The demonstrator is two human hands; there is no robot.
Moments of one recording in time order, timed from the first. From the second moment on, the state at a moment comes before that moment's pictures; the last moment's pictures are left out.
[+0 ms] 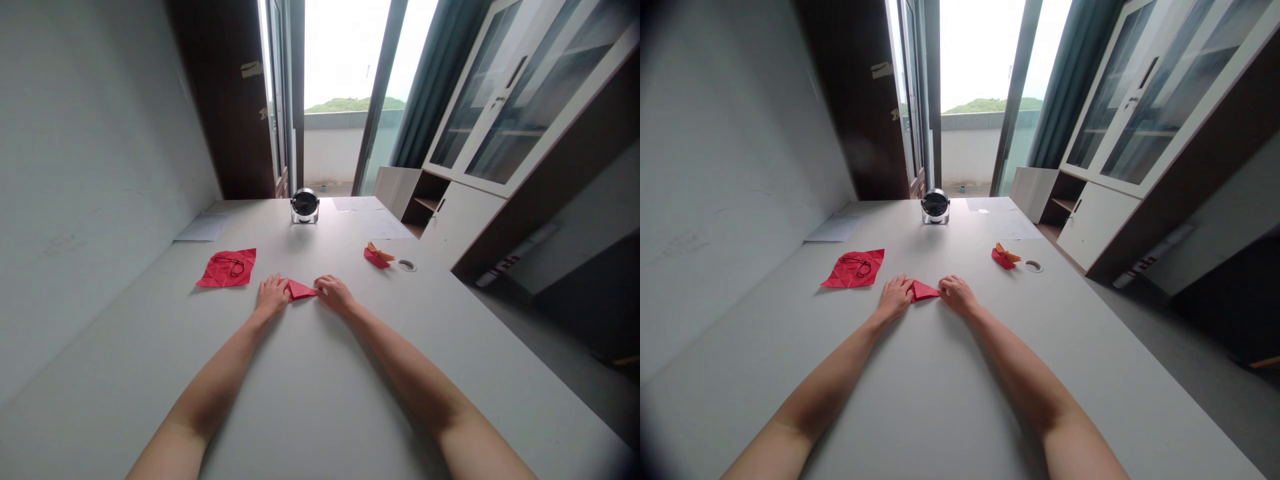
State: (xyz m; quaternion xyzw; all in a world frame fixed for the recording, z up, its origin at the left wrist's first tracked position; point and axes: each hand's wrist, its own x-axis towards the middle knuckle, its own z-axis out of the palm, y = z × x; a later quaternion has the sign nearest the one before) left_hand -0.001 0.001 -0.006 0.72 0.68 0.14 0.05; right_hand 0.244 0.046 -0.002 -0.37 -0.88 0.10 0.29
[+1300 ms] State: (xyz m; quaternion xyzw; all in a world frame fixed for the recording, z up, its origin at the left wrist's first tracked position) left_hand 0.001 -0.005 0.001 0.72 0.67 0.15 0.04; right_hand 0.239 0.038 0.005 -0.45 -0.85 0.09 0.26
